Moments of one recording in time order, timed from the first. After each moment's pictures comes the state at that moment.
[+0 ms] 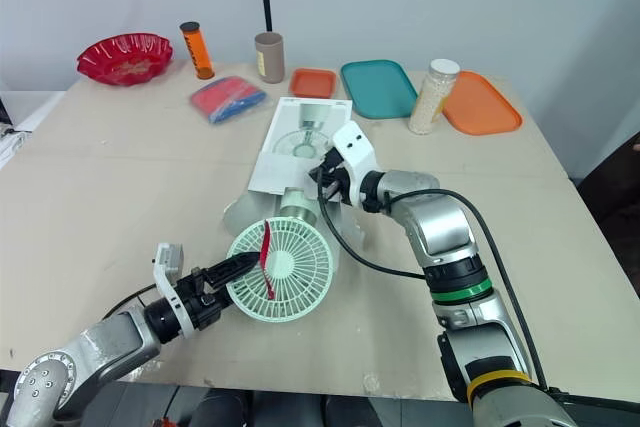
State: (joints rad) left arm 0.14 0.50 0.08 -0.41 -1.95 0.81 0.24; right arm -0.74 -0.39 0.16 0.00 0.23 0.76 0.67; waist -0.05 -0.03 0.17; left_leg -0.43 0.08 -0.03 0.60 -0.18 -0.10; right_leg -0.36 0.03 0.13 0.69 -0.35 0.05
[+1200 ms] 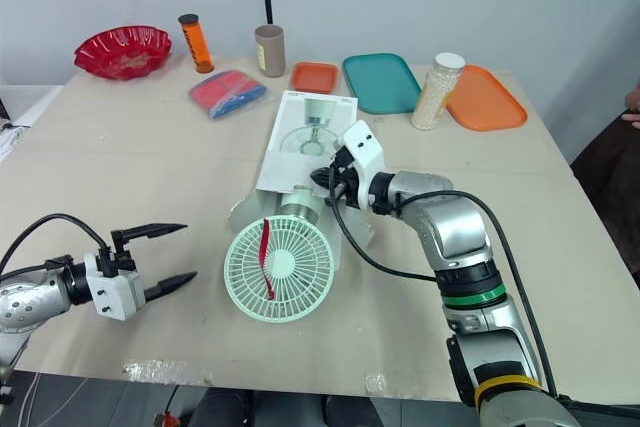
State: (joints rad) left arm -0.11 0.83 0.05 0.24 0.15 -1.03 -0.70; right arm -0.70 -0.43 0.12 -0.05 0.31 0.78 0.71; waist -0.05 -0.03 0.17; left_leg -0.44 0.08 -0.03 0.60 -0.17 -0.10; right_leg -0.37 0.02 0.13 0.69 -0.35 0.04
